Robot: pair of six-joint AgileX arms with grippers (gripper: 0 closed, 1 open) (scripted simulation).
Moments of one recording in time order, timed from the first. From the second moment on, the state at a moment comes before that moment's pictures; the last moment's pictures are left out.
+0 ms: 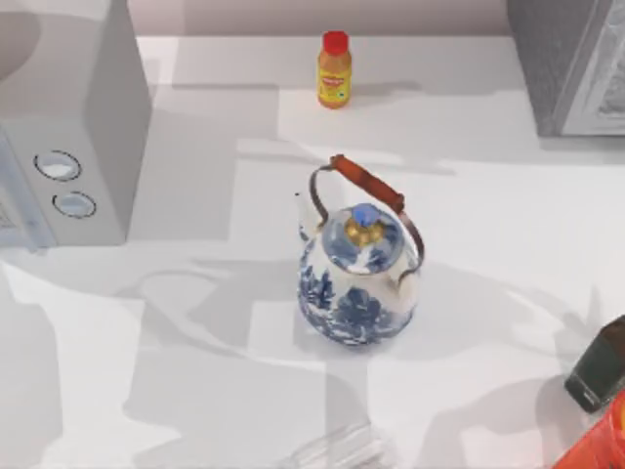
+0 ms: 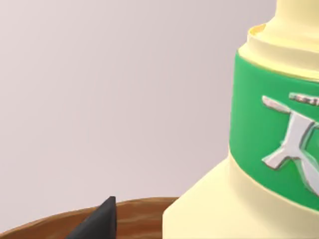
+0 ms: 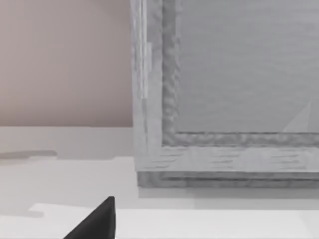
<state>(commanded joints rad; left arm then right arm) 0.37 1.54 1.03 0.49 0.40 0.02 0.00 0.00 0.00 0.00 0.00 0.00</state>
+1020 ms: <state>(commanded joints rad) 0.37 1.54 1.03 0.49 0.40 0.02 0.00 0.00 0.00 0.00 0.00 0.00</state>
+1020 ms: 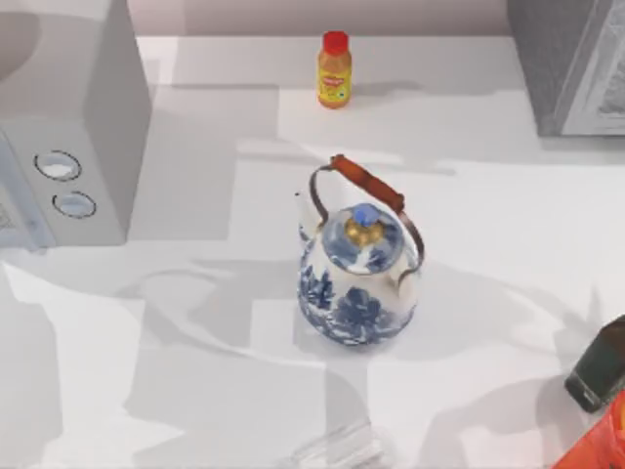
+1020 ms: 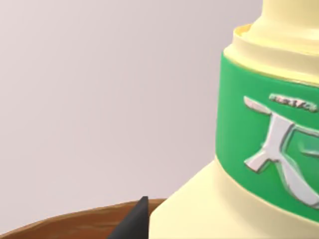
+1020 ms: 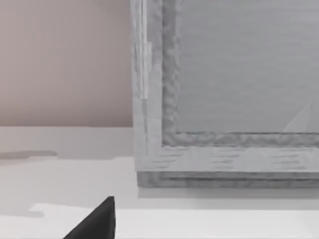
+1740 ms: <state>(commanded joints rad) 0.38 1.52 1.17 0.36 0.40 0.02 0.00 0.00 0.00 0.00 0.00 0.00</state>
